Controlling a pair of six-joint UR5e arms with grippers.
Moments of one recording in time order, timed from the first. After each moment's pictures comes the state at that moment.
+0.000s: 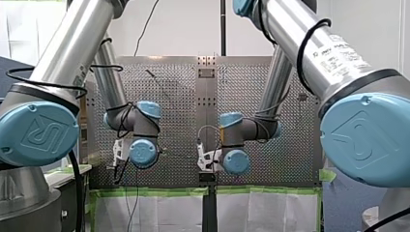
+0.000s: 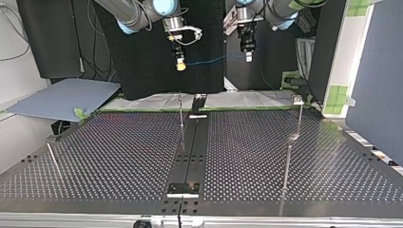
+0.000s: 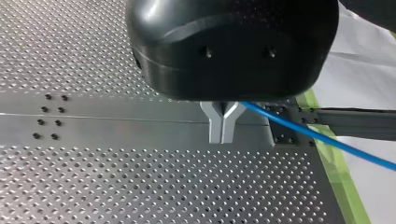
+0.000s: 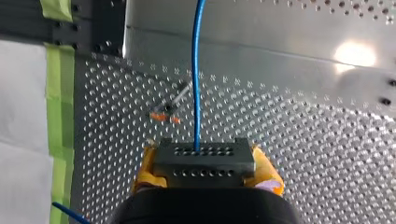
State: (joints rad) left arm -0.58 -1.97 -2.39 -2.07 -2.27 -1.58; right arm 2.38 -0.91 2.02 -0.97 1.88 1.46
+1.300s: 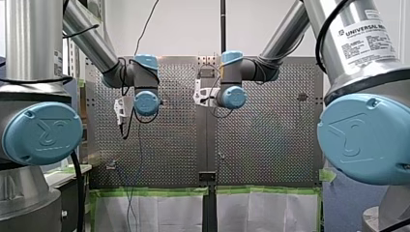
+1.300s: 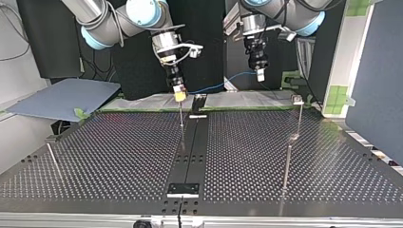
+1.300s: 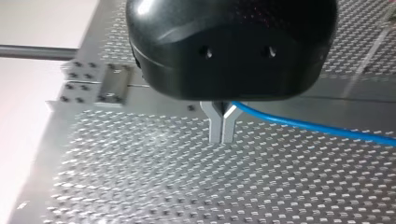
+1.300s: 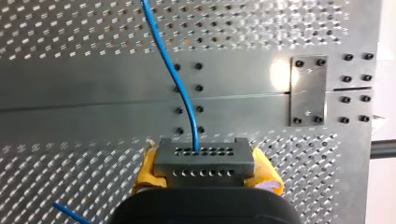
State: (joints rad) left arm -0.51 -1.58 -2.25 -2.41 -2.27 -1.63; right arm 2.33 -1.24 1.80 -0.65 1.67 1.61
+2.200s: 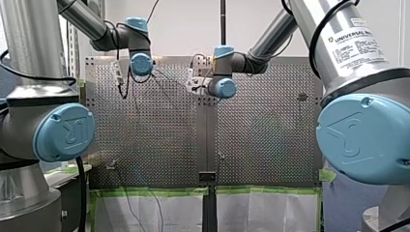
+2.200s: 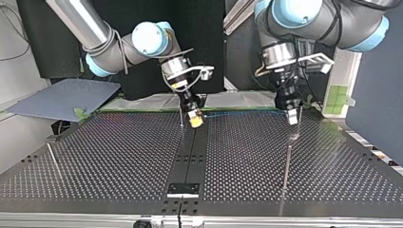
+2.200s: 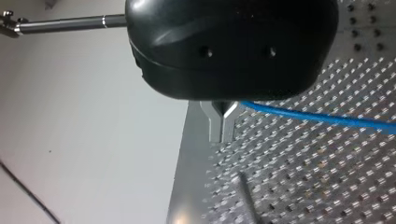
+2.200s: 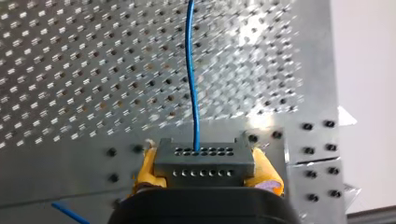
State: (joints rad) left arm -0.29 -1.42 -1.98 -2.62 -2.09 -1.64; right arm 2.33 -1.14 1.52 -0.56 1.52 1.64
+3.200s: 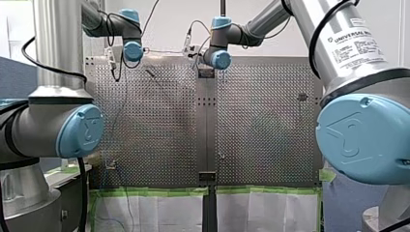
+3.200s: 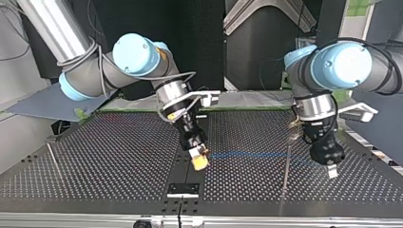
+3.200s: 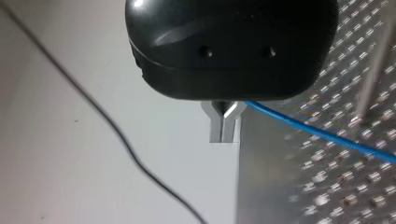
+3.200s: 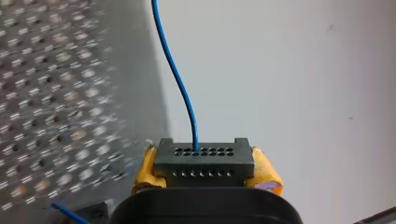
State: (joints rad) left arm -0.07 -1.53 -1.68 -2.77 -1.92 -1.67; right arm 2.32 -1.14 1.20 -0.46 1.45 1.70
